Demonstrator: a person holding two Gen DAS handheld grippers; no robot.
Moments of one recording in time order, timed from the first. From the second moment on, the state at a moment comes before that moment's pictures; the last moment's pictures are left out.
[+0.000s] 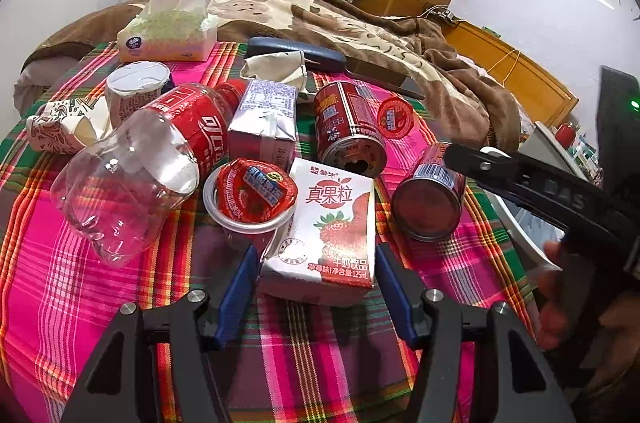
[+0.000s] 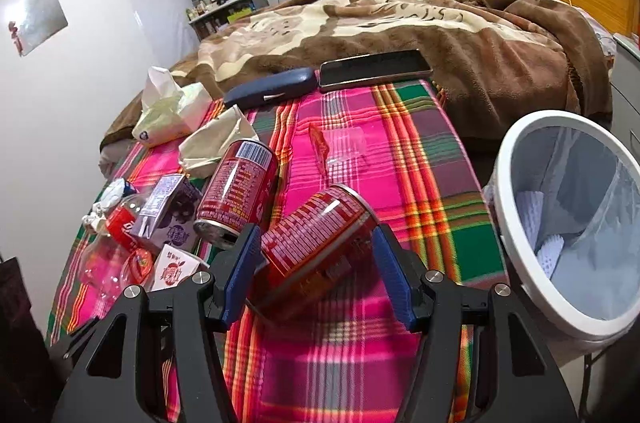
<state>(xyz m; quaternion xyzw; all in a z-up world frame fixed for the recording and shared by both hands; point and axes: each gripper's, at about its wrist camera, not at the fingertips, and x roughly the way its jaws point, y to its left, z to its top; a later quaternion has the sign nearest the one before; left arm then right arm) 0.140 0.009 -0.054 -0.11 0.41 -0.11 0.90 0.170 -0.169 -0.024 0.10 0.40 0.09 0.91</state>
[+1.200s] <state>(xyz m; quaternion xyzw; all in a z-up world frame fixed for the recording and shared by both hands) 0.155 -0.022 -0.051 -0.06 0.43 -0.14 0.89 0.159 -0.184 -0.032 -0.01 0.42 0.11 0.90</state>
